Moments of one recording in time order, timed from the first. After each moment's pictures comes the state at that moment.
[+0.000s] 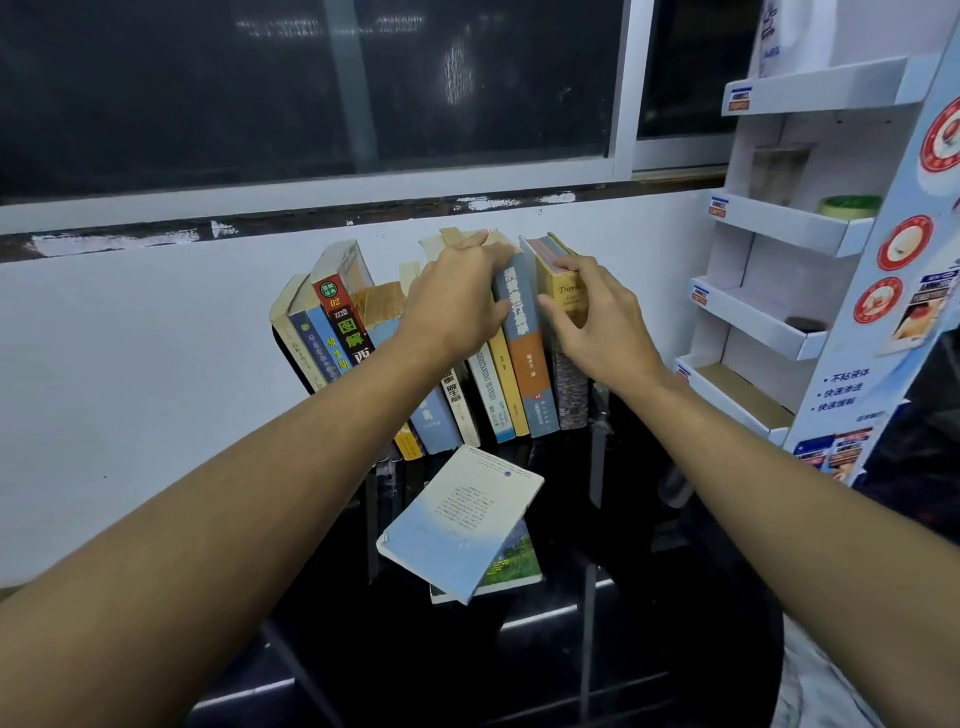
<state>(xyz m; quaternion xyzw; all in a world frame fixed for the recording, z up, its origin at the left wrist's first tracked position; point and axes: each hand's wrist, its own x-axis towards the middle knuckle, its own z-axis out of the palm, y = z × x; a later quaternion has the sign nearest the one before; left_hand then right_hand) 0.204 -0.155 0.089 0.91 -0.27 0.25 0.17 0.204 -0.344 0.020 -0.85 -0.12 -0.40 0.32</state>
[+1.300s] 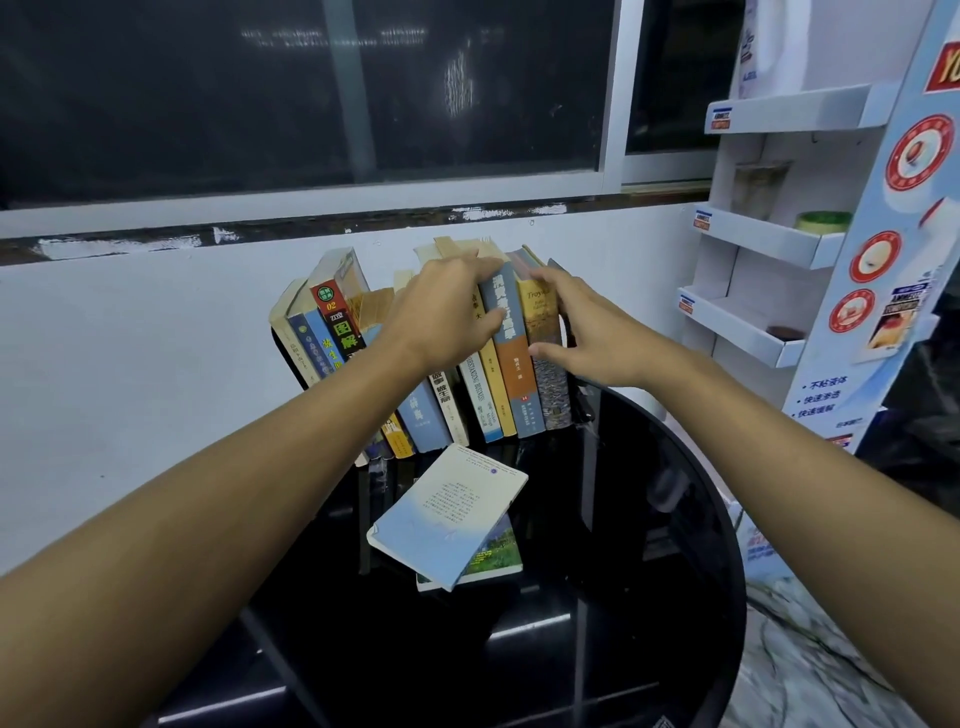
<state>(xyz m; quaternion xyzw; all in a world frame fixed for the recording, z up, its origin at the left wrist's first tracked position) 0.171 -0.146 0.097 0.90 -0.30 0.24 0.19 0.178 -0.361 0.050 -0.92 -0.21 -0.15 0.30</state>
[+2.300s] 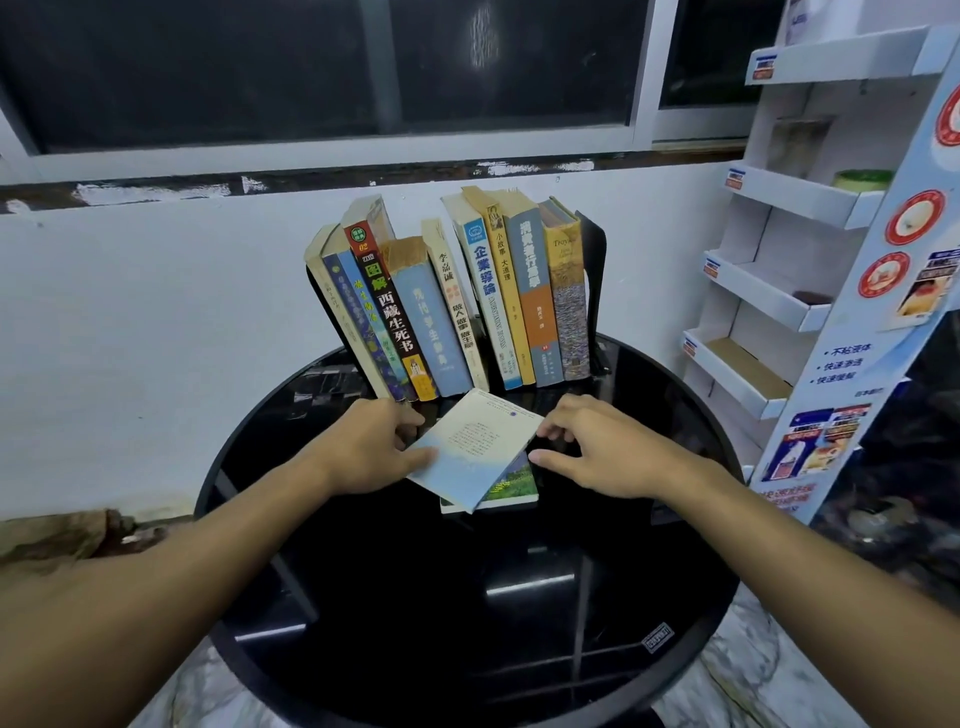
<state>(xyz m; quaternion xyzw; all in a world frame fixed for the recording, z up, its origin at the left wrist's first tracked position) 0.120 -0.035 -0.029 0.97 -0.20 -0.04 0.16 0.081 -0.319 -0.049 -0.97 -0.17 -0.02 0.15</state>
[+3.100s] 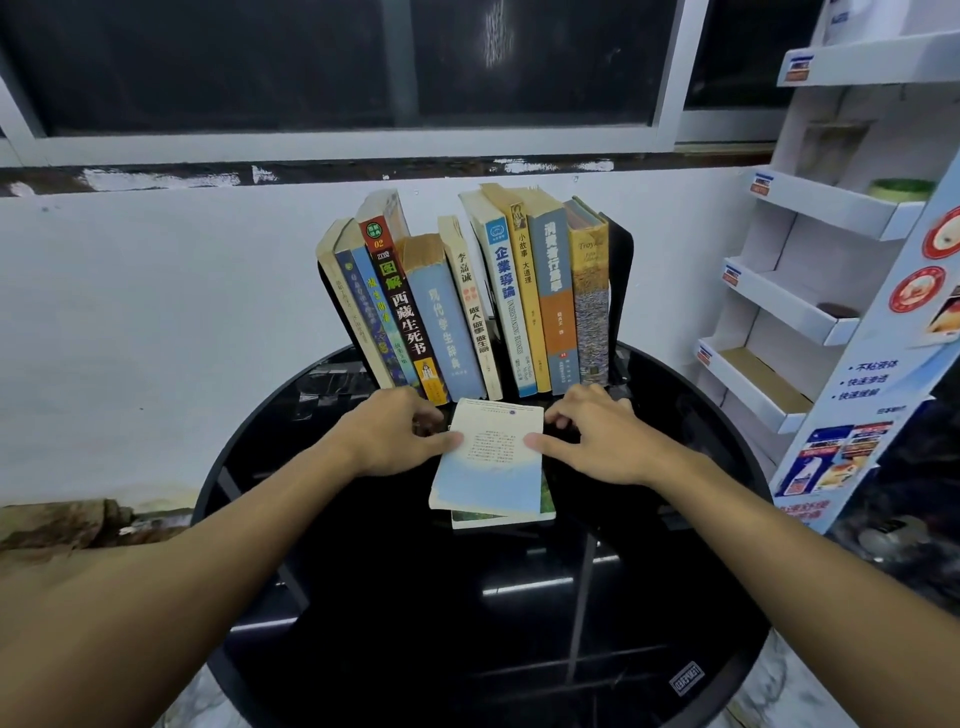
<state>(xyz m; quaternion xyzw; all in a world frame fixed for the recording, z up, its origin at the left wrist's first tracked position) 0.157 -0.038 -0.038 0.96 -0.23 -0.04 0.18 0.123 -0.313 -0.057 -0.98 -0.13 0.00 0.16</state>
